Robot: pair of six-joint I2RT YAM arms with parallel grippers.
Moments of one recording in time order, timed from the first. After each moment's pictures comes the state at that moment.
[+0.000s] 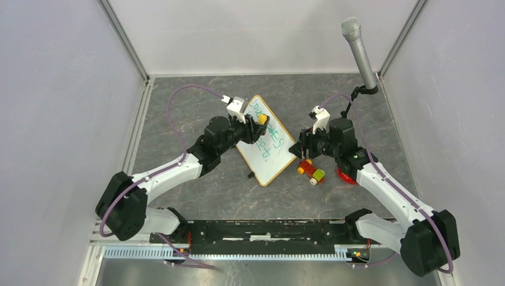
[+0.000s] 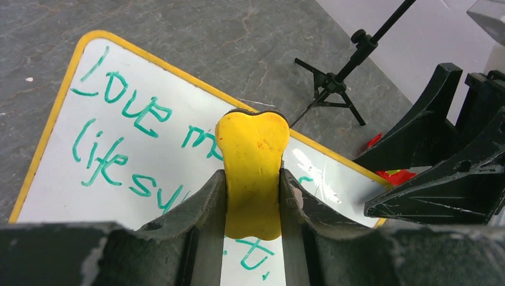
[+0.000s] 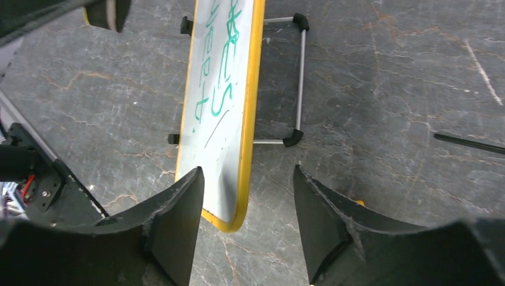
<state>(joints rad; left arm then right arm) -0.69 1.32 0.79 0.39 0.06 -0.33 0.40 1.05 0.70 -0.17 -0.36 0.20</state>
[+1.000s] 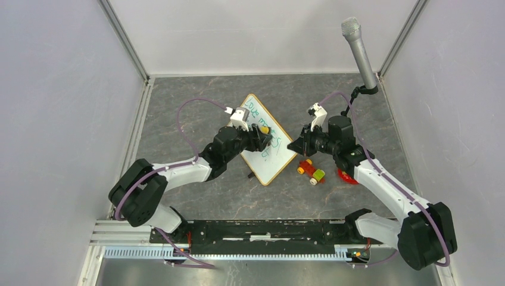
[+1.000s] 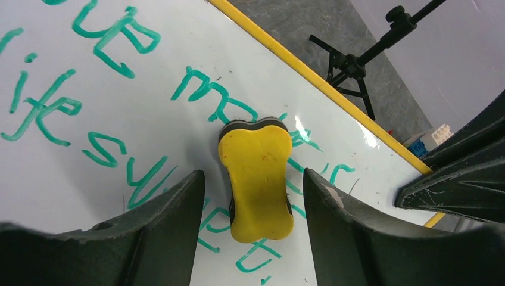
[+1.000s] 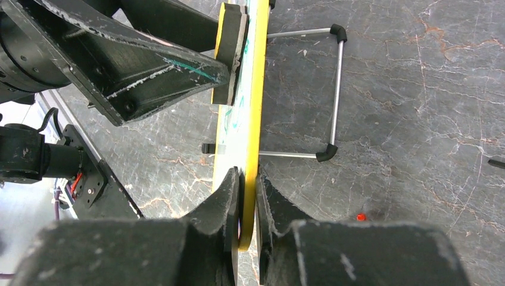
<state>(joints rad) -0.72 1.48 0.67 0.60 -0.01 -0.49 0.39 1.12 0.70 -0.06 -0.50 0.29</state>
